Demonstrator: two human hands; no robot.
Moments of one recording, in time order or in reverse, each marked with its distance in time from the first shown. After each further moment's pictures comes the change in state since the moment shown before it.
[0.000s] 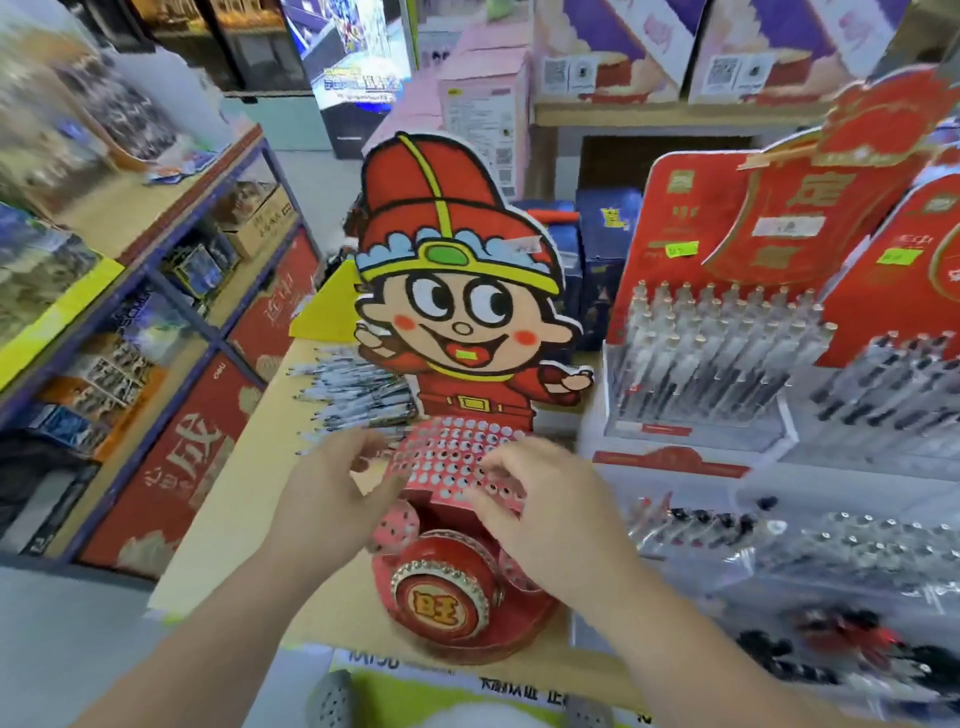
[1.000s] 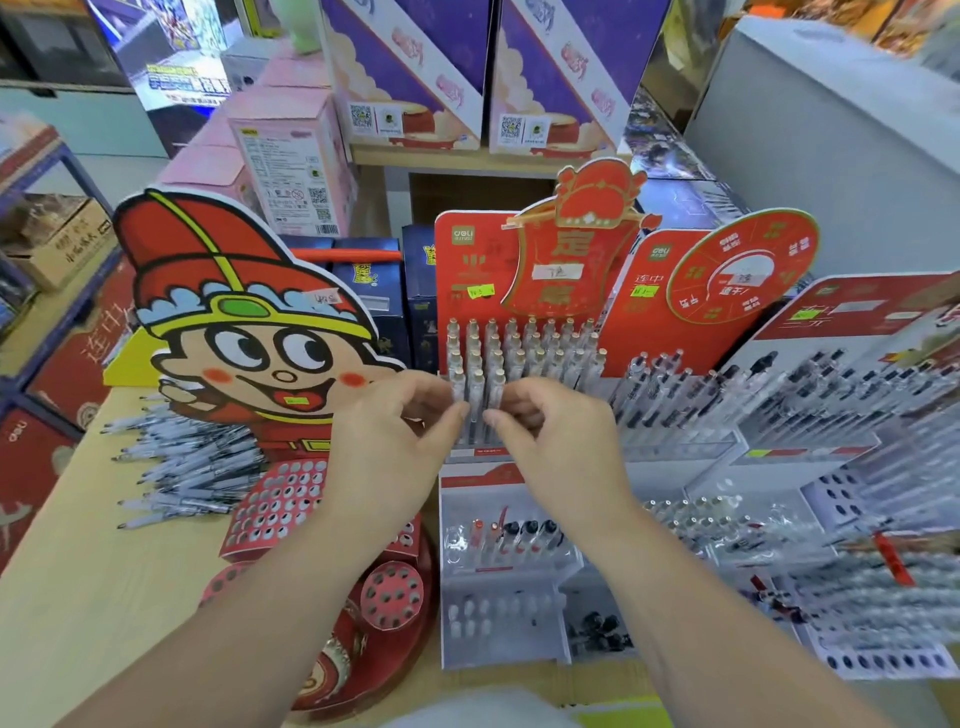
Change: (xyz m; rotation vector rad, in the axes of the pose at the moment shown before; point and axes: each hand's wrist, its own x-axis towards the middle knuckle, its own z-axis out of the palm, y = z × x) left_hand 0.037 0.181 0.042 -0.464 0.112 0.303; right_hand 0.016 0.050 -0.104 -0.006 0.387 0.212
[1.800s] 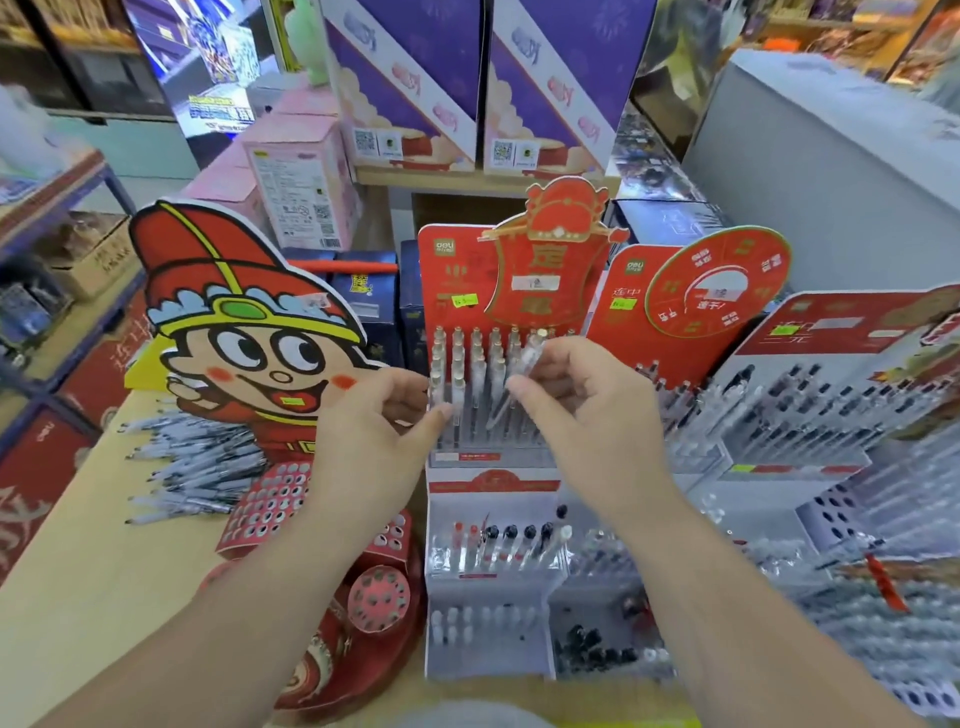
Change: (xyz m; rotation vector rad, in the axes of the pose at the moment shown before) left_hand -0.004 0.014 0.002 0.060 0.036 -0.133; right_hand 0.006 -0.011 -0.057 0.223 0.019 -0.084
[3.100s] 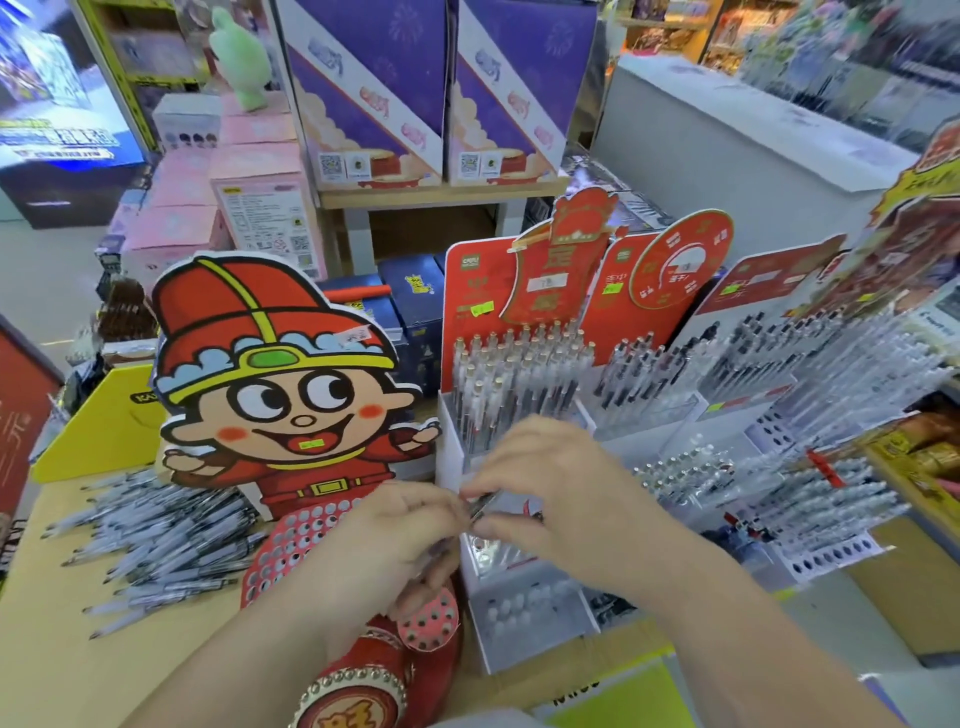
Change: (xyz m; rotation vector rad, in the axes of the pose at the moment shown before) left_hand -0.008 -0.026 -0.083 -0.509 -0.959 -0.372; right_hand -0.047 -0.051 0.056 -0.476 -0.368 -0.193
